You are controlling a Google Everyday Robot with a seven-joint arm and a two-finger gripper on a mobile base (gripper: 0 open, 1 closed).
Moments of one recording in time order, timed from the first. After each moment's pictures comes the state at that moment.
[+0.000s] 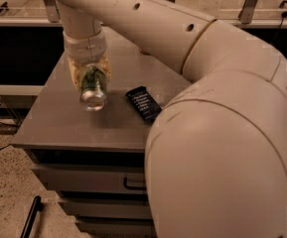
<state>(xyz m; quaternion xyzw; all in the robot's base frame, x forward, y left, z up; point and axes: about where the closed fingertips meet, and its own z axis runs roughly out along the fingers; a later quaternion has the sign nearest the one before) 0.607 0.131 0.865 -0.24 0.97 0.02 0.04</state>
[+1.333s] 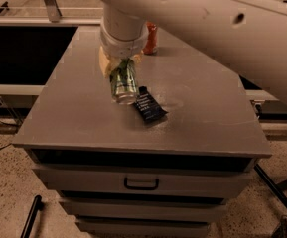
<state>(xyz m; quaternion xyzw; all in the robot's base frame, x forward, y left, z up) 0.604 0.051 0.918 -0.24 0.94 0.02 0.24</state>
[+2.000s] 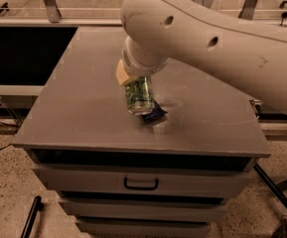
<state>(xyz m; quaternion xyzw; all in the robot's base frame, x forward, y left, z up) 0.588 0.012 0.906 -0.22 0.92 0.03 0.32</state>
